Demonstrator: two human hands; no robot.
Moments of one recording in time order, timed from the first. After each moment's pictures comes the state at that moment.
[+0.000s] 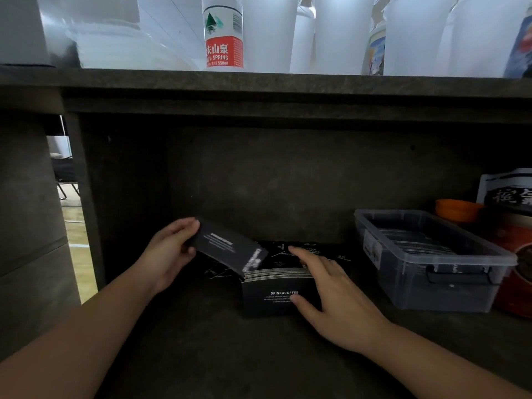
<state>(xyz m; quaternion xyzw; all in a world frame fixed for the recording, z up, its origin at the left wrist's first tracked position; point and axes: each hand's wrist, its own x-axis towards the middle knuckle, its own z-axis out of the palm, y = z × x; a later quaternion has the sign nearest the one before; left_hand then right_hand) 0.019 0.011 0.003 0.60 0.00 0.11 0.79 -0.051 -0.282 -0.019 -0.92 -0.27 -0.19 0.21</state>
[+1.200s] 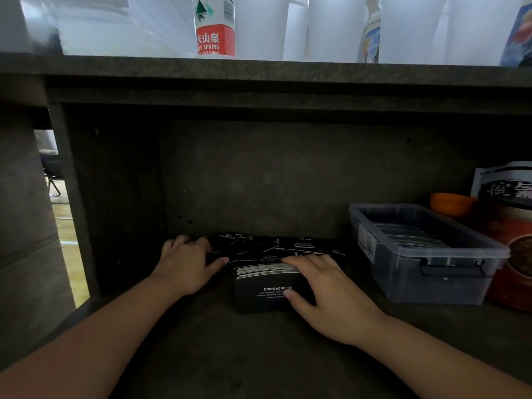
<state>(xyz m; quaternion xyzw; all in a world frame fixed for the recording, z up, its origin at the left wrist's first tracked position) 0.028 -0.014 -0.024 0.99 -0.02 0.15 0.01 -0.048 -0.284 -0.020 -0.93 -0.27 -0.19 0.16</state>
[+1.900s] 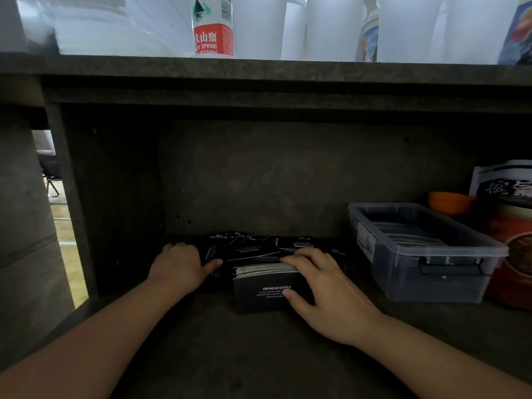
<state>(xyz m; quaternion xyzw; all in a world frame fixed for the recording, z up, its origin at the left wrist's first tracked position) 0.030 -0.013 -0.026 0.99 0.07 0.14 0.02 -0.049 -0.284 -0.022 -0.93 -0.27 -0.20 0.16</state>
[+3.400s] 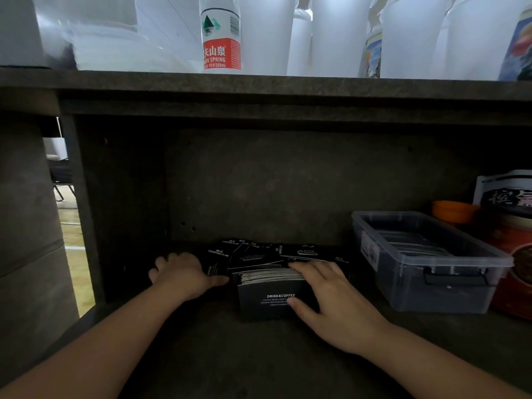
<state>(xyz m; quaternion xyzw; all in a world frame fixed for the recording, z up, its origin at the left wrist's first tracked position) 0.012 -0.025 -0.009 0.97 0.19 0.03 0.12 -0.049 -0.285 -0.018 -0.94 -0.25 -0.18 0.15</state>
